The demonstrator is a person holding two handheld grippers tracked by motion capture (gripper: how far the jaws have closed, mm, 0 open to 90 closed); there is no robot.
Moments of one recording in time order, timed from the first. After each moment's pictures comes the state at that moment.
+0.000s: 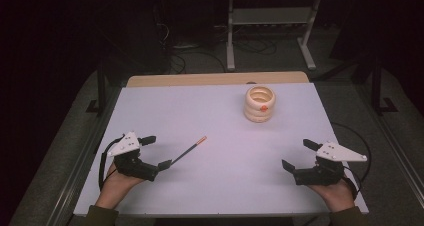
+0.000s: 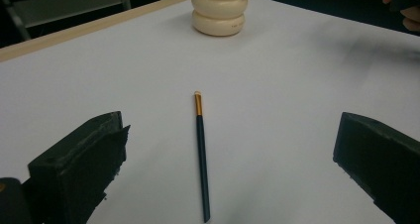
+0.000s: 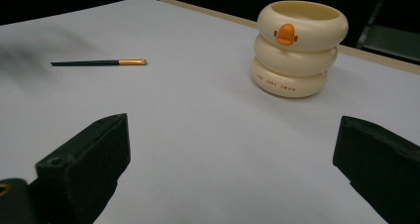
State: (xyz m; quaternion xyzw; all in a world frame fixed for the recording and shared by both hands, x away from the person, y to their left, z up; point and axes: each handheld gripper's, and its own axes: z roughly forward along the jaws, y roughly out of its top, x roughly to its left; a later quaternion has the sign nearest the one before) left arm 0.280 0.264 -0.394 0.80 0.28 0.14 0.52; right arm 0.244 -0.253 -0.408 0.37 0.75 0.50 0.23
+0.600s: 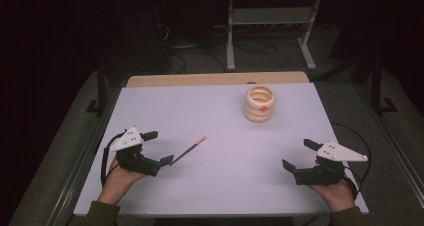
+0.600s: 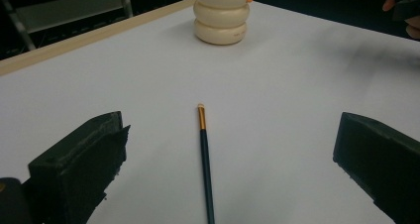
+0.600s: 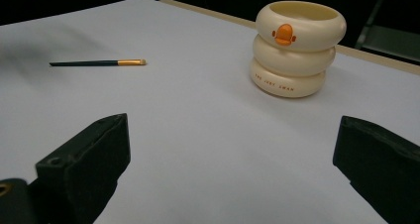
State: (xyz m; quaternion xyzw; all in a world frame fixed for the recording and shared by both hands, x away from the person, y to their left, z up) left arm 0.289 0.258 -0.385 0.79 0.28 0.15 0.52; right arm 0.243 -0.254 -0.408 0.37 0.75 0.50 0.23
